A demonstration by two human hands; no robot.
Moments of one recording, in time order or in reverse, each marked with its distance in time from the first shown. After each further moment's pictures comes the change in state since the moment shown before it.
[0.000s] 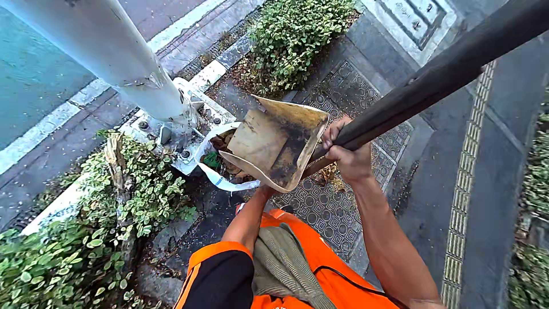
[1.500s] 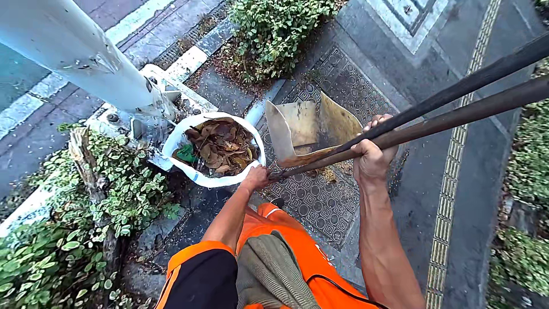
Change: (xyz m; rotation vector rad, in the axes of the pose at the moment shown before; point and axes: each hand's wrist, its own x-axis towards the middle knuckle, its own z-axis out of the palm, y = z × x) left_hand 0.099 -0.017 0.031 0.271 0.036 0.233; right_hand -0.042 0.025 -0.088 -0.041 0.572 -0.015
